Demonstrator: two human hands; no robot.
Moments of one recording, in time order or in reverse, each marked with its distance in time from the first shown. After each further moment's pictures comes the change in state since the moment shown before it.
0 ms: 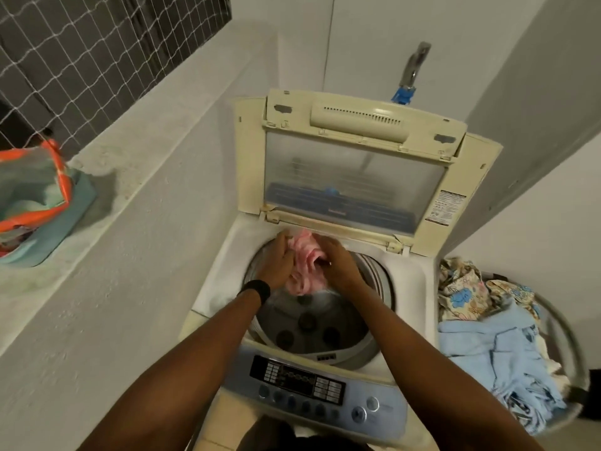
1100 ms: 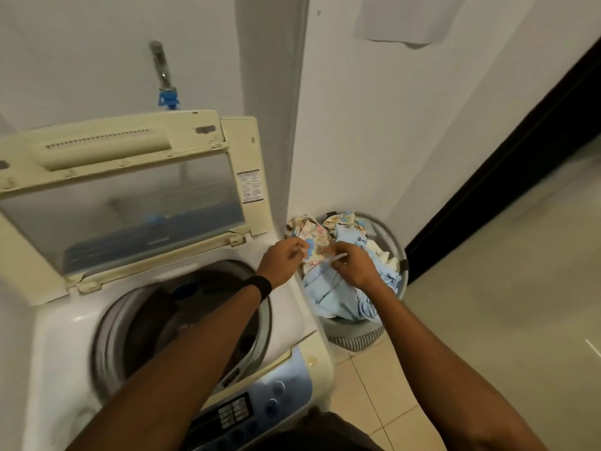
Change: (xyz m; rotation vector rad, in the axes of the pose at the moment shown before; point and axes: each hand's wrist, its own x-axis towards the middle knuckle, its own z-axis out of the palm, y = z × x) left_hand -0.004 0.128 0.258 0.079 -0.688 0.406; right_hand -0.212 0.163 -0.174 -0.016 0.502 0.596
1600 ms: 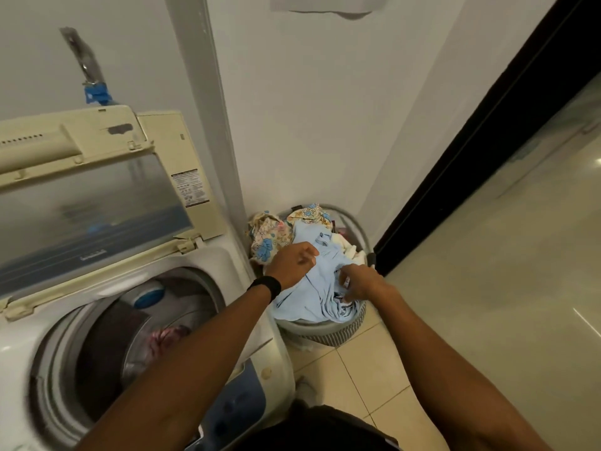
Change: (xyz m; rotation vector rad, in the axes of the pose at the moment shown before) left_hand 0.044 0.043 0.109 0.144 -0.136 0.076; right_hand -0.003 0.112 -0.050 -0.450 -0.362 0.174
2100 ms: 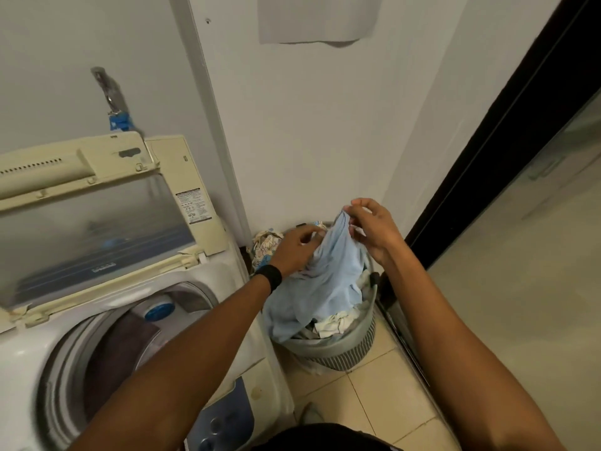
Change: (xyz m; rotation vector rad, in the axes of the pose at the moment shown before) left_hand 0.030 0.064 -0.022 -0.181 0.173 0.109; right_hand -0.003 -0.019 -0.126 1.533 0.321 -0.154
